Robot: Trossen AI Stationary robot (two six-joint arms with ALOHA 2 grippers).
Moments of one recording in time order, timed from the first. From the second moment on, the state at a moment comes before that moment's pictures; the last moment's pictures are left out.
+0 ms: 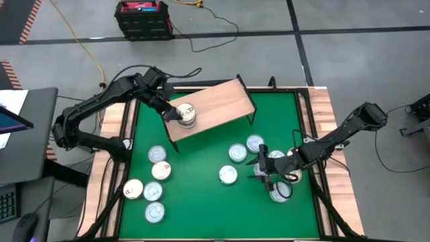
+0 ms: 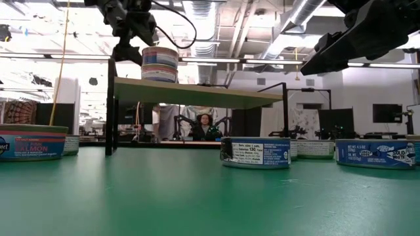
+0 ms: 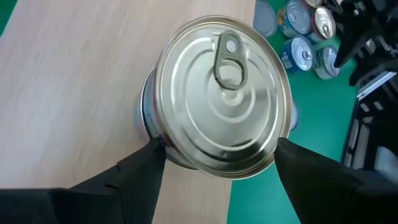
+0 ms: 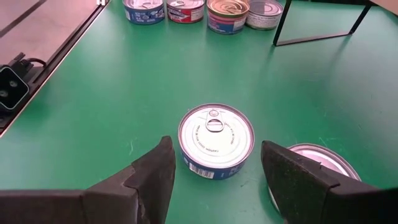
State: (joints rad) left arm 0.62 1.24 1.27 -0.96 0.43 -0.19; right arm 0.47 1.17 0.53 0.11 0.36 0.18
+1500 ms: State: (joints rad) left arm -0.65 1.71 1.40 -1.47 -0.29 -0.72; right arm 0.46 1.17 0.53 0.12 0.37 0.21
